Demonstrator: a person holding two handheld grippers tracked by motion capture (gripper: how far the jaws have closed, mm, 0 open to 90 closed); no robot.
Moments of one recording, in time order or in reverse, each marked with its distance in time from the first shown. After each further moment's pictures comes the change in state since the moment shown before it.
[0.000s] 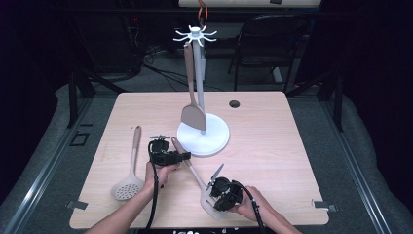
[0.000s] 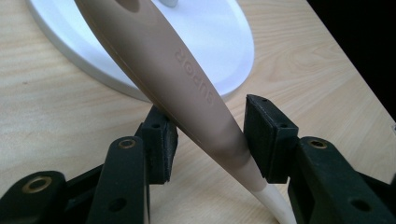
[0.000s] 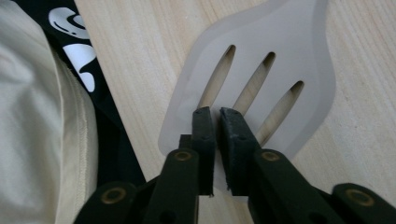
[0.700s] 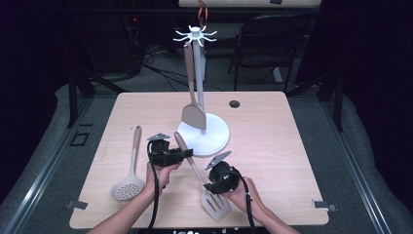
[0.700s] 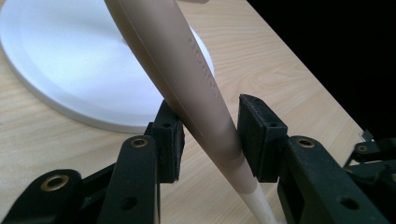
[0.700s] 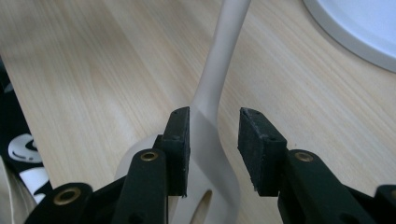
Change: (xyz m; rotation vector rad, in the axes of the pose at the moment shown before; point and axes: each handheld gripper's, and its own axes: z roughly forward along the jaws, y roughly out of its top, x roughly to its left) left arm -0.026 0.003 -0.017 -0.100 -0.047 0.069; right arm -0.020 0.019 -0.012 -0.335 -0.133 0.135
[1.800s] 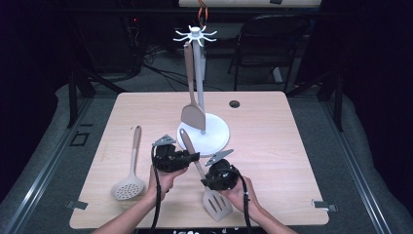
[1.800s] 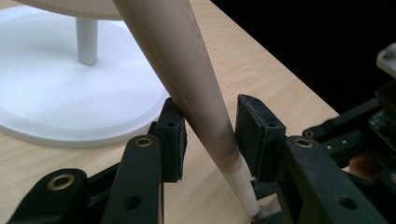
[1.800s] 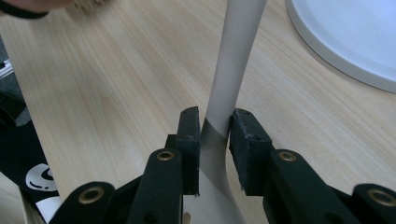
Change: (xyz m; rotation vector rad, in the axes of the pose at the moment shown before) left arm -0.036 -0.003 -0.005 -0.012 -0.048 0.115; right arm 0.001 0.005 -0.003 -0.091 0.016 0.054
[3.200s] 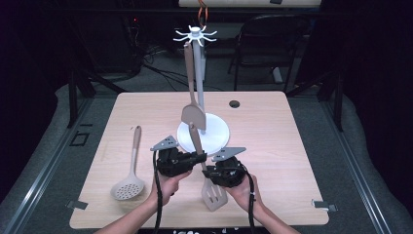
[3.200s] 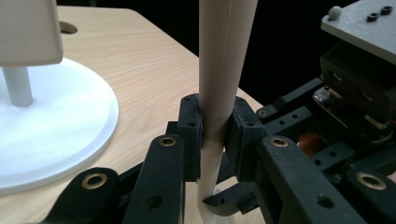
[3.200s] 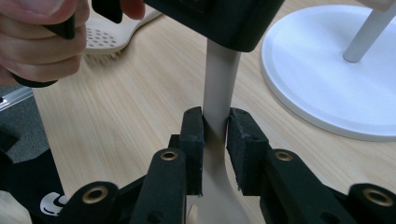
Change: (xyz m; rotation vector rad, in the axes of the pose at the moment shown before) left arm -0.033 0.010 -0.013 -0.099 -0.146 0.077; right arm 0.004 0.007 -0.037 -0.177 -0.040 -0.033
